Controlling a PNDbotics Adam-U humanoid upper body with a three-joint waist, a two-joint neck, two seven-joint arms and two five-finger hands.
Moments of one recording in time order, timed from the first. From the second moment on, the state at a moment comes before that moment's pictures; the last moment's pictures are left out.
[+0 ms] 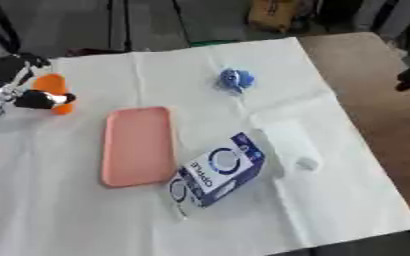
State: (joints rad) left arm -0.79 0.44 -0.04 -0.86 -1.07 0.01 -0.05; right arm -0.12 -0.40 -0.19 -1.94 -0.15 -0.09 0.00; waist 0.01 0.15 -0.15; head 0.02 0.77
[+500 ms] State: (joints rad) left arm -0.78 0.42 -0.04 -0.84 -1.07 0.01 -0.04; right arm -0.12 -0.40 -0.19 -1.94 -0.15 -0.09 0.00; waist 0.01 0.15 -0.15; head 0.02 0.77
